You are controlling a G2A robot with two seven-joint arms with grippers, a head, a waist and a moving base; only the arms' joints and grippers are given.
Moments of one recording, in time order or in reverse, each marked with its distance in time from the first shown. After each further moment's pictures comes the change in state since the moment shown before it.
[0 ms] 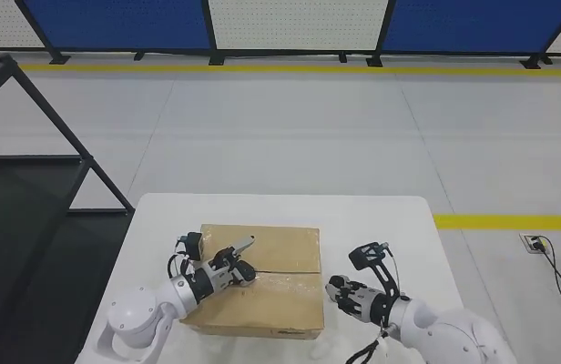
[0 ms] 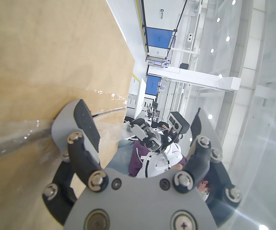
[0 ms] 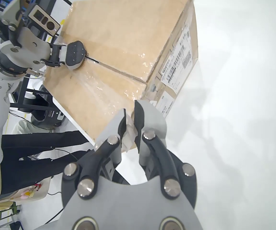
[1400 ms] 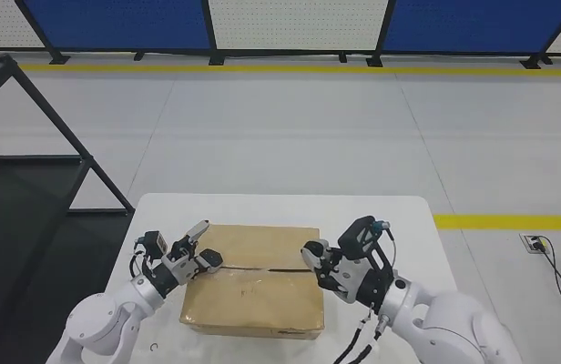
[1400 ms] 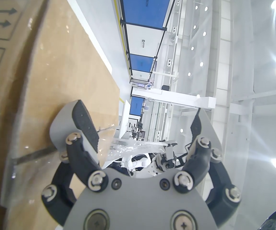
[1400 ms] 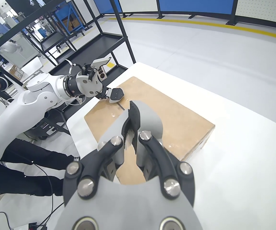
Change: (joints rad) left arm 0.077 0.023 -0.181 0.000 -0.115 -0.034 0.048; right arm 0.143 -0.009 -0.092 -0.083 -0.076 -0.169 -0.230
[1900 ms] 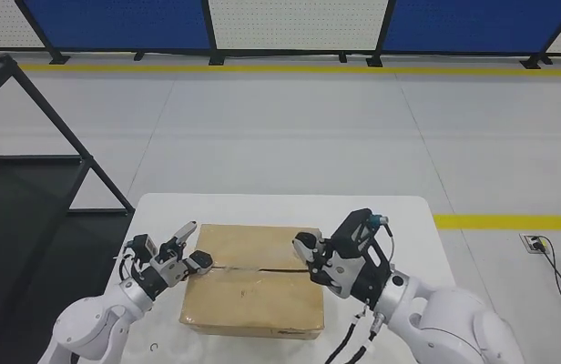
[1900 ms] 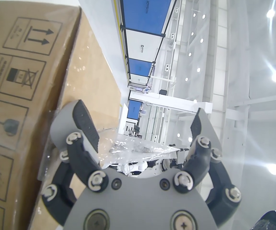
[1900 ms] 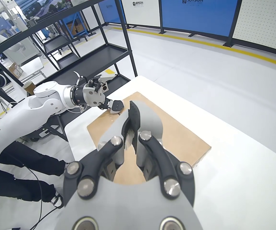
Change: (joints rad) left arm 0.028 0.009 -0.047 0.008 -0.033 -0.014 -0.010; right arm 0.063 -0.008 -0.039 -0.036 -0.046 0.014 -0.016
